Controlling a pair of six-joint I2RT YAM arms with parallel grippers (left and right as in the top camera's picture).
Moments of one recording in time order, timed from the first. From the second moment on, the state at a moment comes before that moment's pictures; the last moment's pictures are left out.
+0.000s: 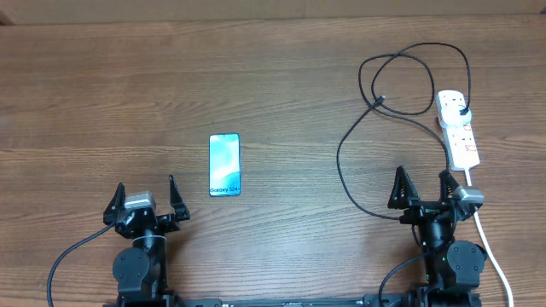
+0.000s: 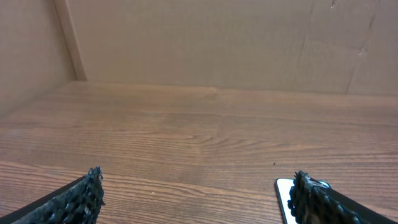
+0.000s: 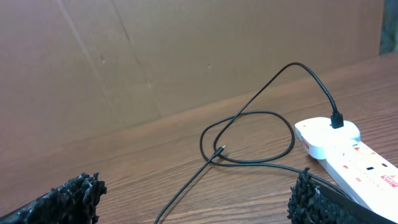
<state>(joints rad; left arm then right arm) 0.05 0.01 0.01 -0.07 -0.11 -0.02 -0.06 0.01 0.02 -0.03 -0.08 0.30</state>
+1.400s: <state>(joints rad) 0.05 0.35 0.57 -0.51 0.05 -0.02 -0.06 0.01 0.02 -0.03 -0.08 0.30</state>
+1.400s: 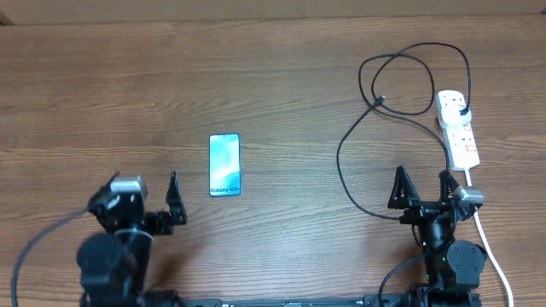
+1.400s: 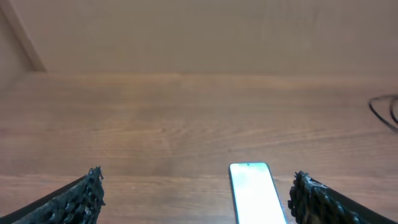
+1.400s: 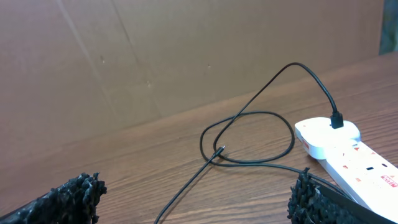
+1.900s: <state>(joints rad) -0.04 1.06 1.22 -0.93 0.11 -0.10 -0.06 0.01 0.02 -0.03 -0.08 0.31</state>
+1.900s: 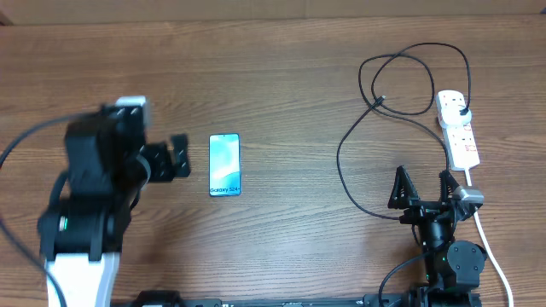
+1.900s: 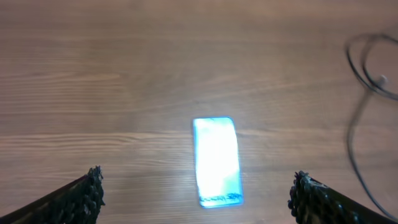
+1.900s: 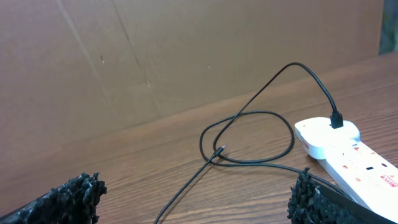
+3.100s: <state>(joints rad) -0.24 1.86 1.36 -1.02 0.09 -0.32 -0.06 0.01 0.02 -0.03 -0.08 0.30</state>
